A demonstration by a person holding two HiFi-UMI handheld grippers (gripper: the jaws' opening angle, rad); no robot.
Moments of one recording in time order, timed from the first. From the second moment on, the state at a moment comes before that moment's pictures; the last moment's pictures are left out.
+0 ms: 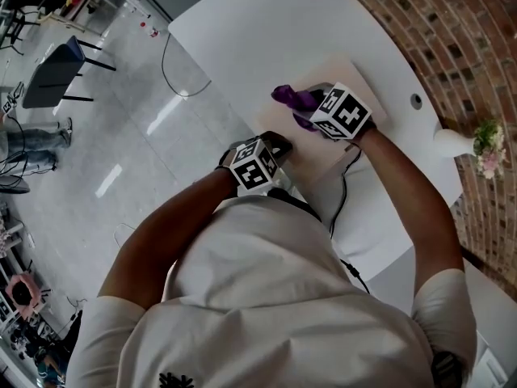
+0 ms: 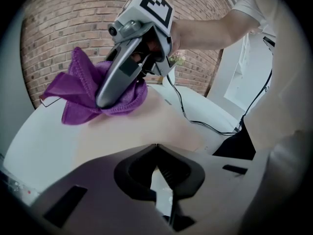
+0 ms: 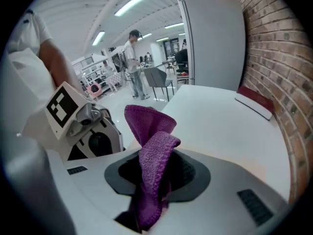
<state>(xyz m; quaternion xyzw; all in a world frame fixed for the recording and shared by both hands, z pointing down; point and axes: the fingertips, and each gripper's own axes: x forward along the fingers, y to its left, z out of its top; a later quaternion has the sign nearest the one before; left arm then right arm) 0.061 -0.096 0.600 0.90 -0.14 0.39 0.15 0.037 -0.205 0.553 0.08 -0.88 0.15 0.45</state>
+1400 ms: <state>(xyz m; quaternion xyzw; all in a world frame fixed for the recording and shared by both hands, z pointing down) 0.060 -0.098 0.601 0.90 -0.17 0.37 0.16 0.103 -0.323 0.589 0.15 -0.84 0.21 0.48</state>
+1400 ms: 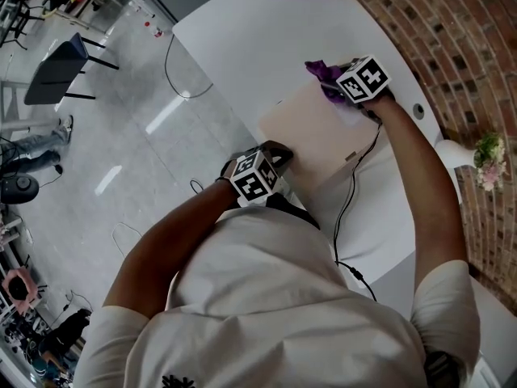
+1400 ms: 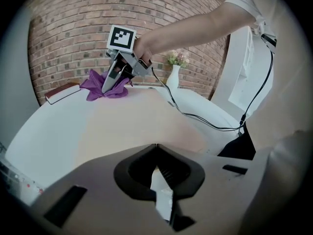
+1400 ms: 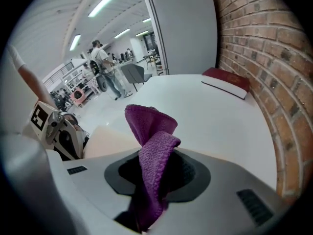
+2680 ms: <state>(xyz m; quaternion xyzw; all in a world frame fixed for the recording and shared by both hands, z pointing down) 0.060 -0.101 0.598 0.88 -0.19 0.37 0.22 0.217 -0.376 0.549 0.37 -0.83 0.16 0.38</state>
